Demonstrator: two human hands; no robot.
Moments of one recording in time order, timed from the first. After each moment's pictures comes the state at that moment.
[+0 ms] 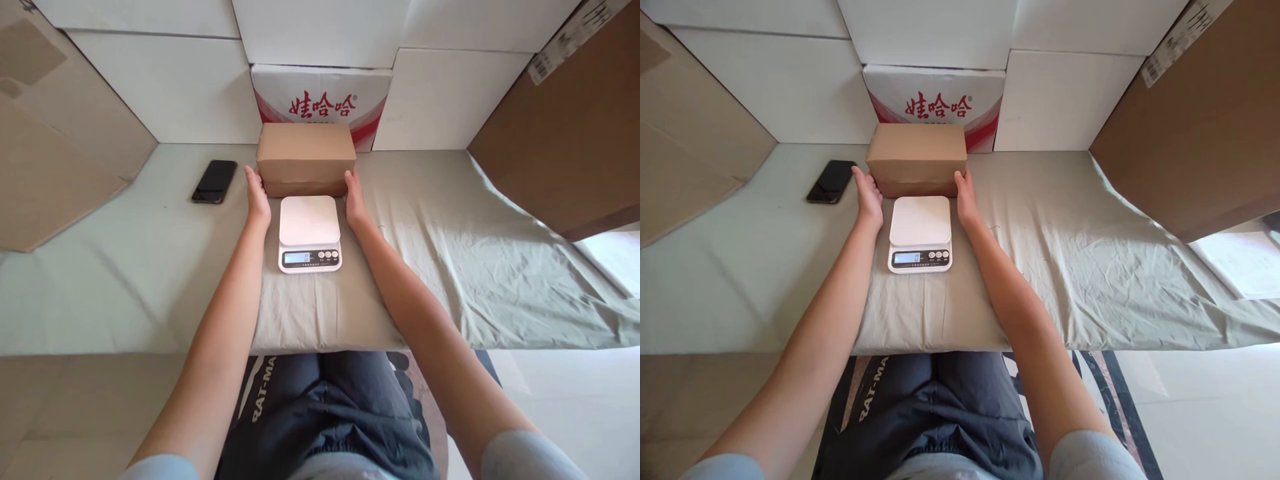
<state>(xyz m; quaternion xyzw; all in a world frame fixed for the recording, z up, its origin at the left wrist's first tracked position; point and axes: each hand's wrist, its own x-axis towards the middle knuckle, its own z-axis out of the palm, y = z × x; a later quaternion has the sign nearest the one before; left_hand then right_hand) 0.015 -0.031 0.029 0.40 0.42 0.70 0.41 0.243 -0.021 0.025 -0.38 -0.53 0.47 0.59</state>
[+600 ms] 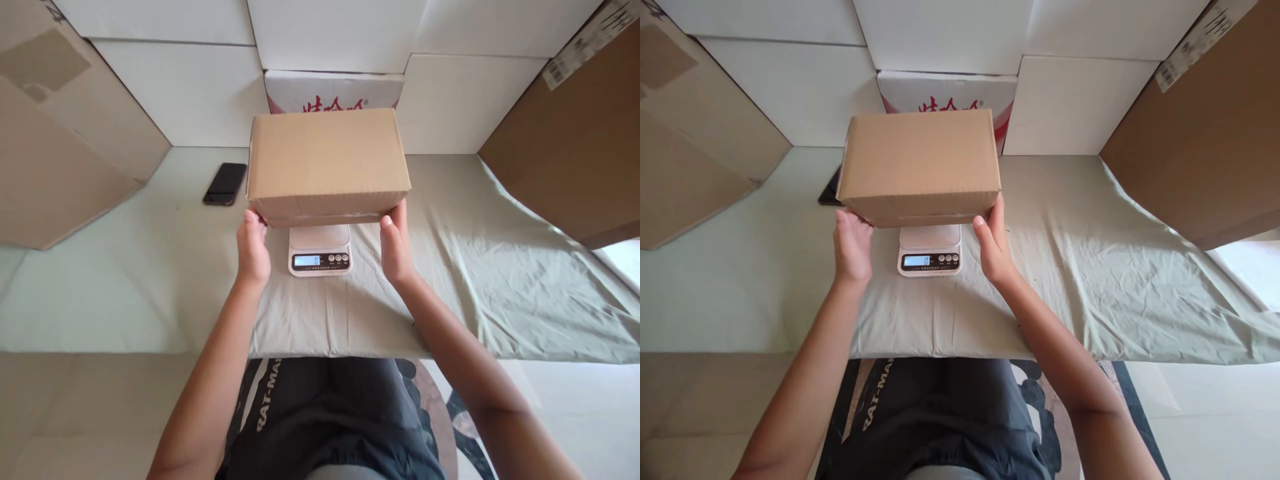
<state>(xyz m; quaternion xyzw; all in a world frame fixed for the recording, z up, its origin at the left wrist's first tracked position) 0.029 -0.176 0.070 0.47 0.40 0.71 0.34 0.275 -0.165 0.089 -0.33 -0.66 0.36 0.58</state>
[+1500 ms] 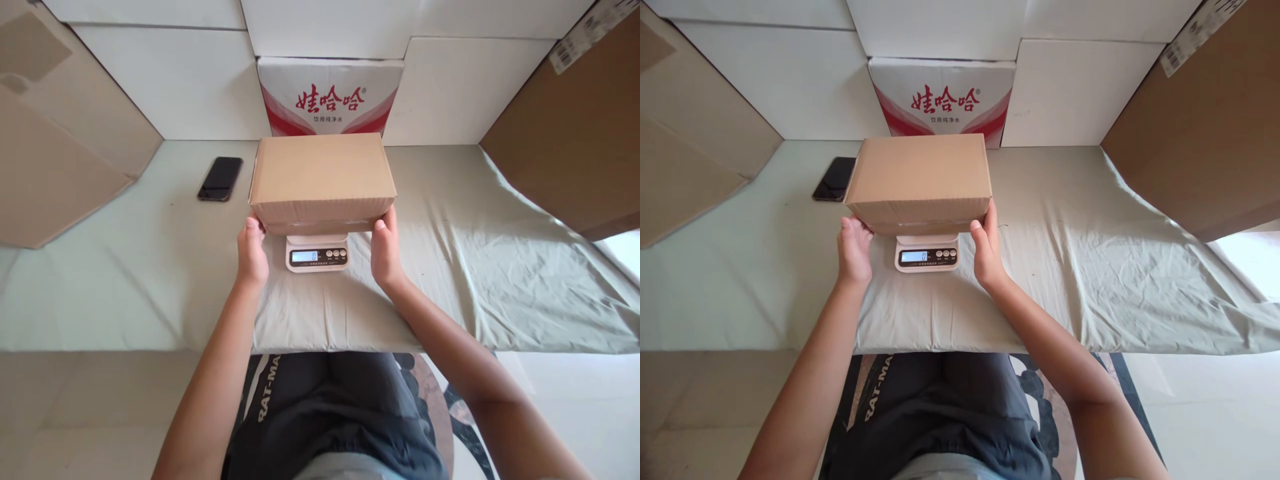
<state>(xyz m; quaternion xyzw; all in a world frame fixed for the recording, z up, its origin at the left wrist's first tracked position) 0.022 -0.181 0.041 0.46 0.45 0.69 0.34 0.264 -0.168 0.054 -0.36 -0.58 0.41 0.61</state>
